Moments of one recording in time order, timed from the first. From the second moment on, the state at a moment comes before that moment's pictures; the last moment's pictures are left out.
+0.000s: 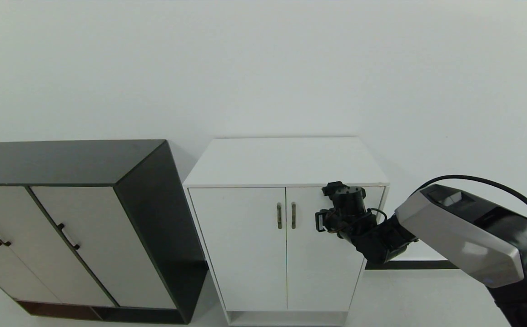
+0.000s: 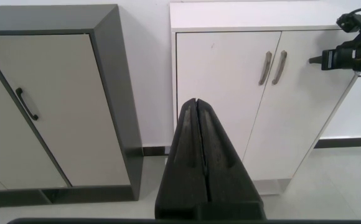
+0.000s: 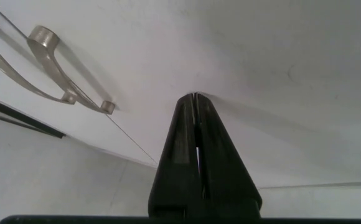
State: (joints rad) left arm 0.00 0.00 0.00 0.00 -0.01 0.00; right arm 0.49 2.50 -1.40 -0.74 -0.19 0.12
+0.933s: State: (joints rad) left arm 0.00 0.00 0.00 0.00 -0.01 0.00; right arm 0.49 2.15 -1.01 -0.75 -0.30 0.12
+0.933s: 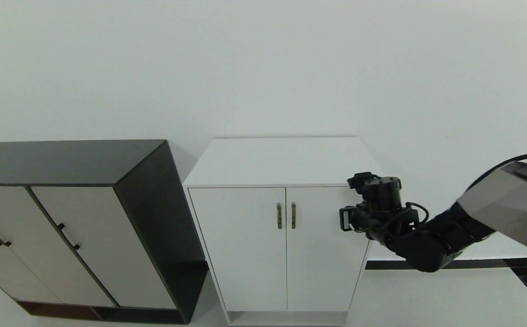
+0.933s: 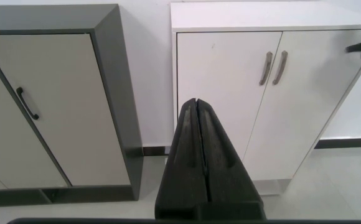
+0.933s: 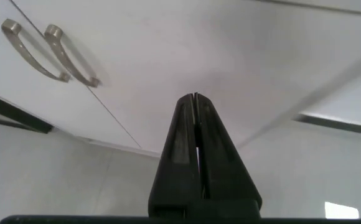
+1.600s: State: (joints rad) left arm 0.00 0.00 0.00 0.00 -0.02 0.00; right arm 0.45 1.46 -0.24 -0.75 -0.39 0.11
